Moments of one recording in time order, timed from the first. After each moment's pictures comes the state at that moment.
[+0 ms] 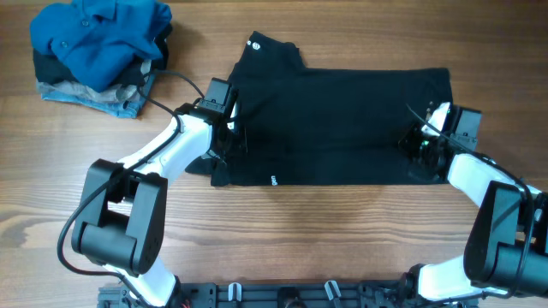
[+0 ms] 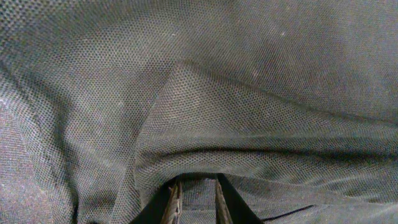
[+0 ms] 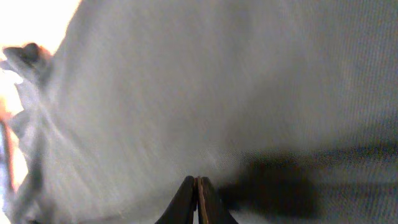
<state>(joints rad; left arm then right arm) -0.33 1.83 1.10 -0.64 0.12 -0.41 -0.25 1.68 0.69 0.01 -0.49 0.50</state>
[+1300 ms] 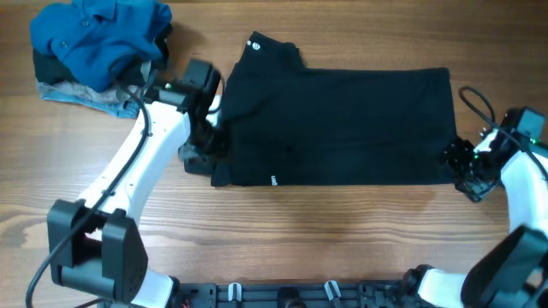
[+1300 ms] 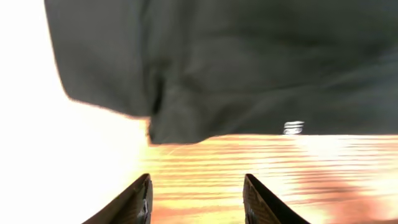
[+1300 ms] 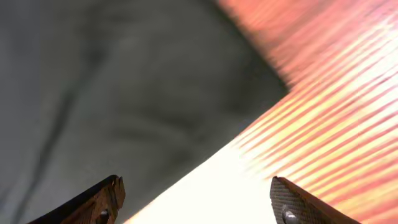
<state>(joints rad) -0.27 1.68 1.29 -1.16 0.15 -0.37 -0.52 1.53 0.94 -0.84 -0.18 0.32</state>
